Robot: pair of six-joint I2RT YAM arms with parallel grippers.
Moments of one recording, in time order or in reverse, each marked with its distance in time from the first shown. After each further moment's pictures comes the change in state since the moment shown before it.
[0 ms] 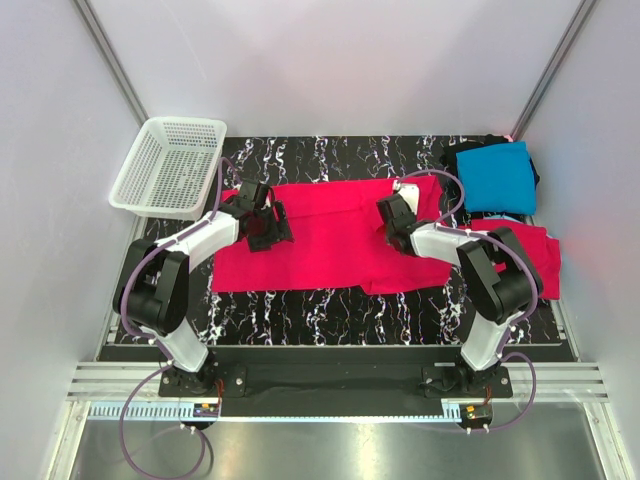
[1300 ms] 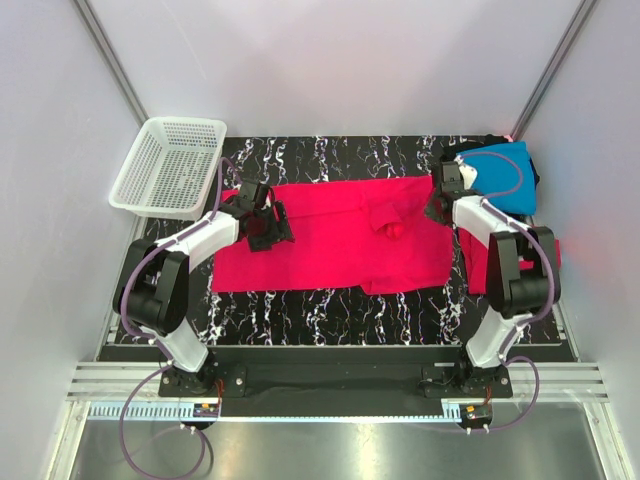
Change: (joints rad) left arm 0.000 0.000 0.000 0.003 0.009 0.002; right arm -0.309 -0.045 0.192 -0.267 -0.167 0.137
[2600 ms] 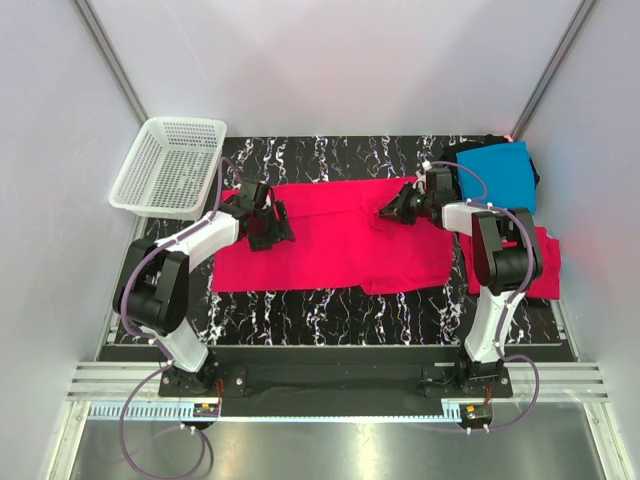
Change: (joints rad) left arm 0.000 0.000 0.000 0.007 0.010 0.002; right arm -0.032 0.216 -0.037 0.446 -0.865 0.151
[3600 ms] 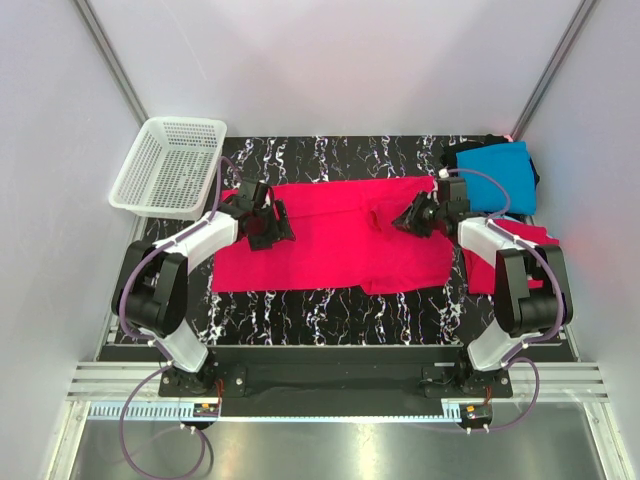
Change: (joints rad) left arm 0.000 -0.012 0.000 0.000 0.000 0.000; right arm 0.000 -0.322 -0.171 -0.187 0.157 -0.033
